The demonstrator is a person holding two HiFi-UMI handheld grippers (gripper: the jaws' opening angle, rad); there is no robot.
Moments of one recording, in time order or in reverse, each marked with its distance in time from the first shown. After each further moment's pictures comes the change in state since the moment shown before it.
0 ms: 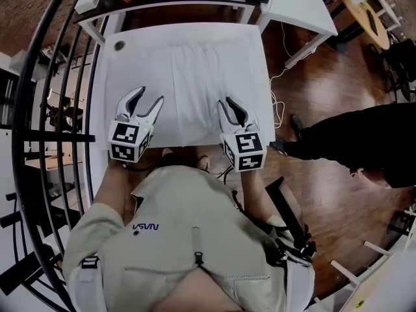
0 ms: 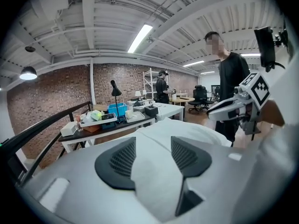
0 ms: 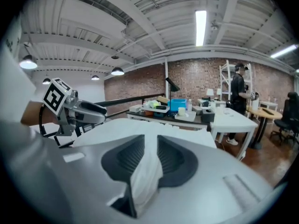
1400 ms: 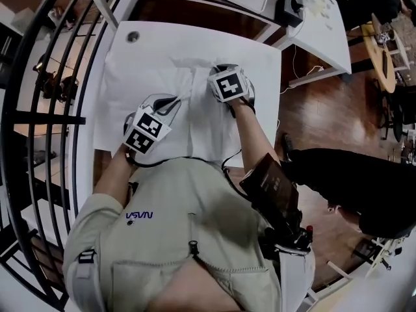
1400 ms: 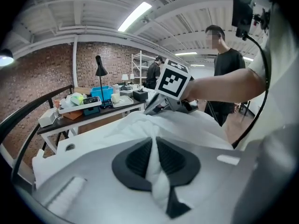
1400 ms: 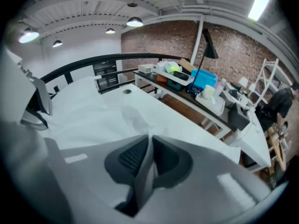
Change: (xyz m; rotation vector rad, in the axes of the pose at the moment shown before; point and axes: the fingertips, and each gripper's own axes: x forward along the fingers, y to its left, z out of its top) left arm 0.066 0.000 -0.022 -0.016 0.187 -0.229; right arm 0.244 -0.023 0.004 -0.290 0.525 0.189
